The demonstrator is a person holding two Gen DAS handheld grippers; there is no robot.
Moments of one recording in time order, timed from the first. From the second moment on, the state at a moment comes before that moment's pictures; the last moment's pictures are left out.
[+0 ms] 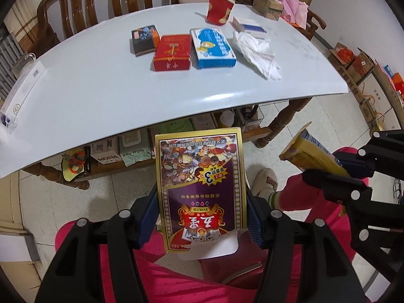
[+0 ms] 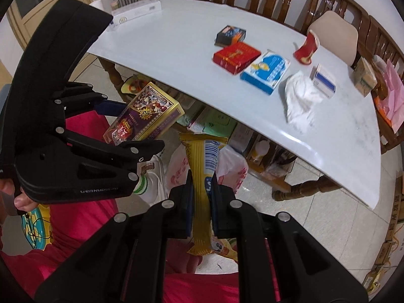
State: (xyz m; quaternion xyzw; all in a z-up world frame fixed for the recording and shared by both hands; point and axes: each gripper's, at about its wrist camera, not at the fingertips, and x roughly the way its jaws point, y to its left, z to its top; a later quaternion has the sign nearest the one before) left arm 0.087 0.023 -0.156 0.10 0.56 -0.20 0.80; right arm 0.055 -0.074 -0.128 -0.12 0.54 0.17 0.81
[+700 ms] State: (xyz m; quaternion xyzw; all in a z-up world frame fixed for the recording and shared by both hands) left arm 0.112 0.011 -0.273 0.09 0.62 -0.17 0.76; right arm 0.073 -0.084 -0.224 -0.12 0.57 0.13 0.80
